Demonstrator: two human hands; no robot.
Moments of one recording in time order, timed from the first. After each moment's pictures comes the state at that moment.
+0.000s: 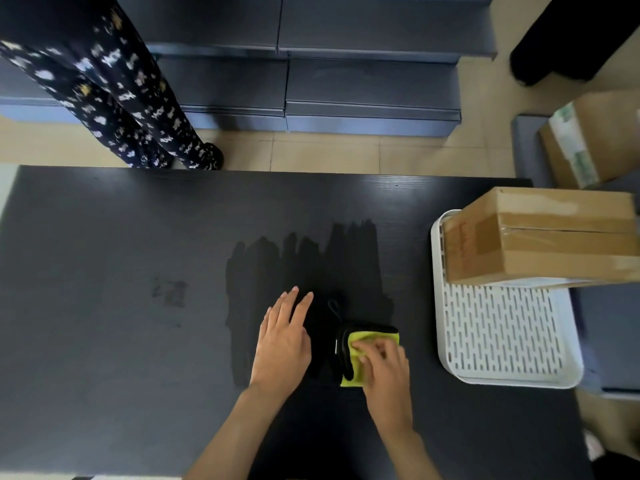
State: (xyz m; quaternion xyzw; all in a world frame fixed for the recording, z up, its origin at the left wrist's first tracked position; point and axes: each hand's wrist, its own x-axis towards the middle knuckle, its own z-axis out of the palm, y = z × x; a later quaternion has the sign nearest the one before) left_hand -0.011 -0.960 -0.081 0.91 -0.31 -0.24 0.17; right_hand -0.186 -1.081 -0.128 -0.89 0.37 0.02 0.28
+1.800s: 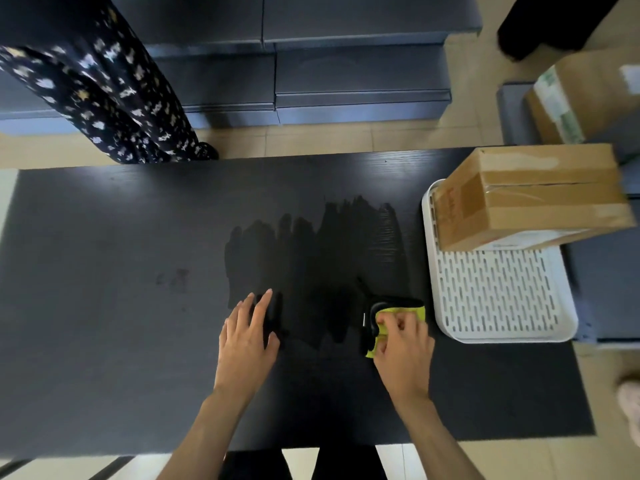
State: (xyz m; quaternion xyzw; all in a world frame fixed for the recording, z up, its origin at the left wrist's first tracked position) left_hand -0.013 -0.887 -0.082 0.93 -0.26 -0.22 0.12; right_hand -0.203 -1.087 -0.122 -0.87 0.45 0.05 0.18
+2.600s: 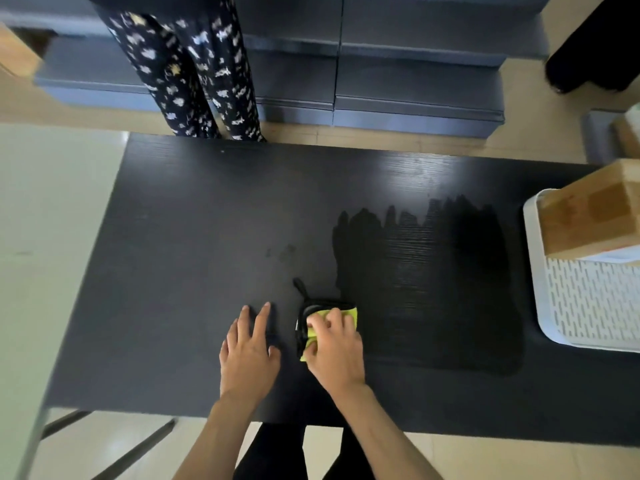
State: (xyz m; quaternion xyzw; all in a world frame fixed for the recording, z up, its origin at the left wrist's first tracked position) left_hand 0.059 -0.691 -0.093 0.95 -0.17 -0.24 0.09; right_hand -0.023 -0.833 -0.110 -0.93 0.28 0.11 0.23
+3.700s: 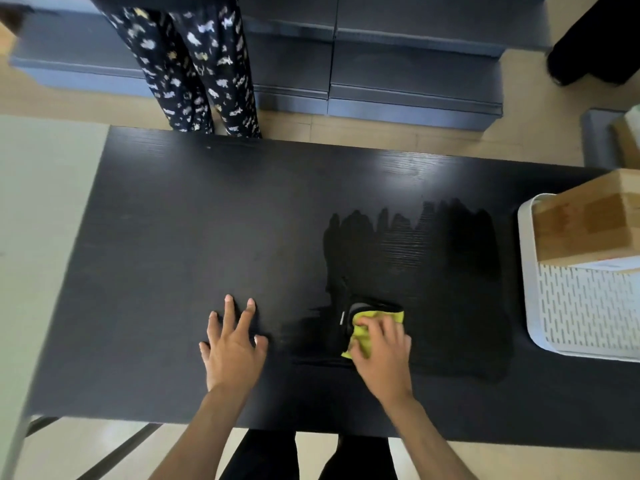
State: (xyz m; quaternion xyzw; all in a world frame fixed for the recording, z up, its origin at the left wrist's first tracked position) left_hand 0.081 -0.705 -0.103 0.95 -0.11 -0.28 0.08; right_hand -0.088 -0.916 -0.130 -0.90 0.35 0.04 0.25
